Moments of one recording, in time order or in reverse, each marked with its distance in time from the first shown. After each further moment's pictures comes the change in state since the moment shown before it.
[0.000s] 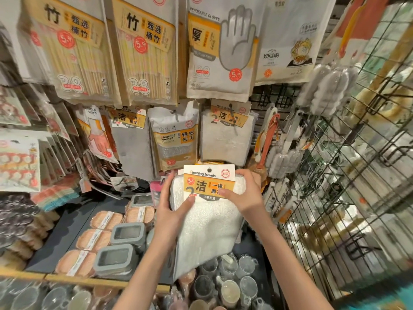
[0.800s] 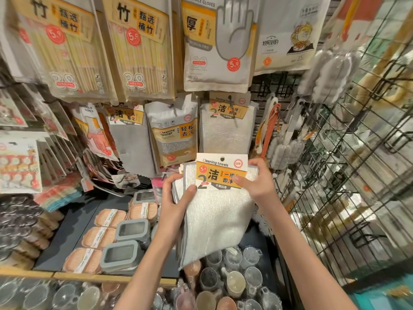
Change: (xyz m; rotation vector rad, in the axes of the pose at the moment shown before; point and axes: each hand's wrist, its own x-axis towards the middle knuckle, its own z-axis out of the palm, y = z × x) left_hand 0.009 -0.005 -0.005 -0.027 -0.037 -0.055; right_hand 0.010 0.003 -0.015 0.139 0.038 -0.007
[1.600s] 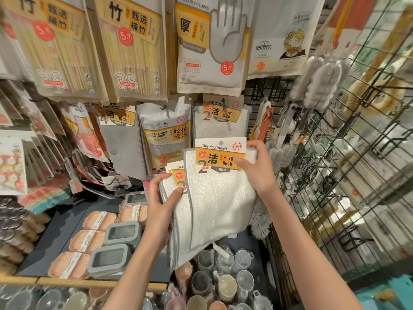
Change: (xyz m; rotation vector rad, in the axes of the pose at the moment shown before) left_hand 0.006 0.003 -0.001 0.000 0.065 0.034; right_hand 0.039 -0.011 -0.015 -0.054 0.090 -0.024
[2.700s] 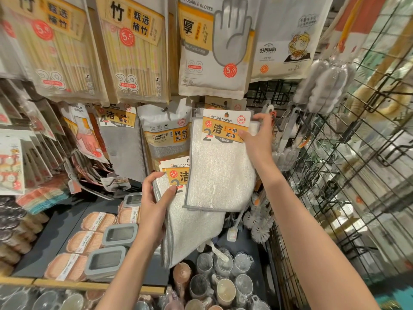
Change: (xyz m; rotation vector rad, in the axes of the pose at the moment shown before) left_hand 0.010 0.010 -0.004 -0.094 0.030 -0.027; right_hand 0.072 -0.023 0.013 0.029 0.203 -0.080
